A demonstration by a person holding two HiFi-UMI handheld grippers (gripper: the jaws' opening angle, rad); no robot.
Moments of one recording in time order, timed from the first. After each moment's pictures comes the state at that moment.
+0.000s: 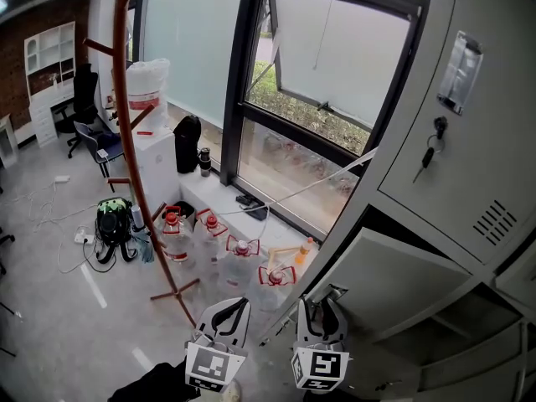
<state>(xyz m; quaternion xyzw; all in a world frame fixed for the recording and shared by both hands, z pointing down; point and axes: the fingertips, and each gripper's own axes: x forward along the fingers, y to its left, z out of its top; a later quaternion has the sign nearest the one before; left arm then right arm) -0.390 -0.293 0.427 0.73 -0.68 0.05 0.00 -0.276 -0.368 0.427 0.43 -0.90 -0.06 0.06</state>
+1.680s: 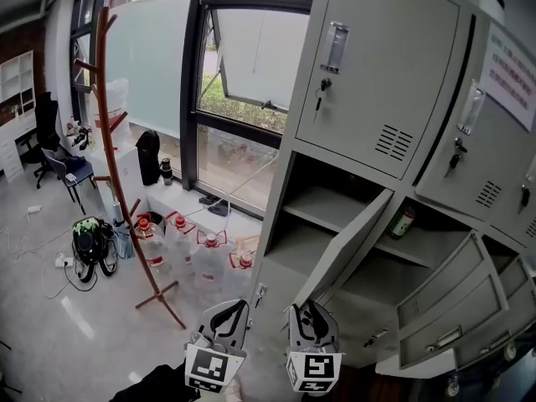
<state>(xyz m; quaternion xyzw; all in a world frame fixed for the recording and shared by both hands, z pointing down) -0.265 -0.155 0.416 0.79 -0.61 0.04 -0.04 -0.151 -0.199 0.433 0.50 -0.86 -0.06 0.06</state>
